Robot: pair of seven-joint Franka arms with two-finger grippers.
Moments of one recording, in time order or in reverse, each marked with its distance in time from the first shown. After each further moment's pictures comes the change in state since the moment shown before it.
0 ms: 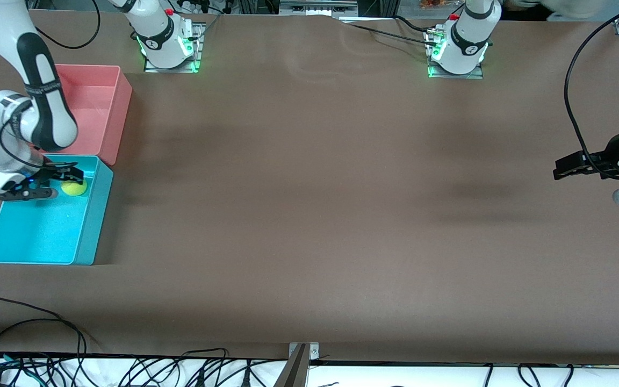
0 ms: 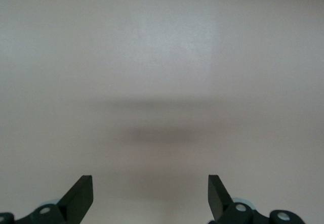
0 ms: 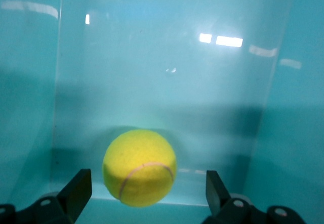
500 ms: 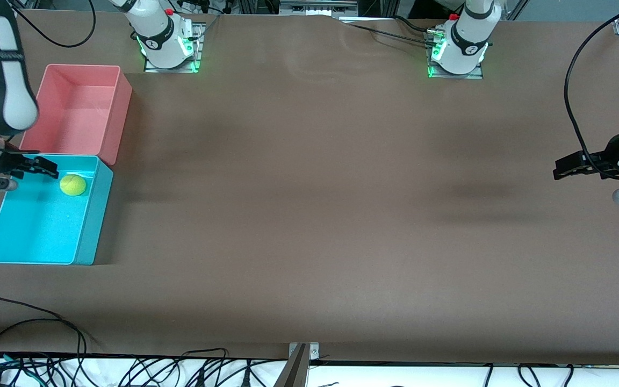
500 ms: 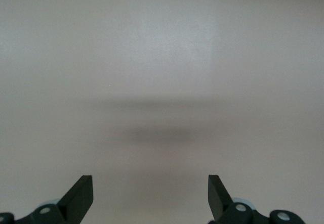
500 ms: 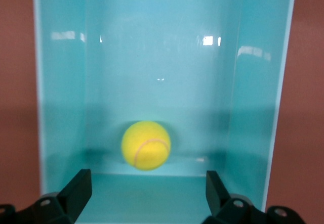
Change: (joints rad) left arm 0.000 0.000 0.000 0.000 0.000 0.000 0.000; right arm -0.032 -0.163 0.013 0.081 0.008 -0.257 0.091
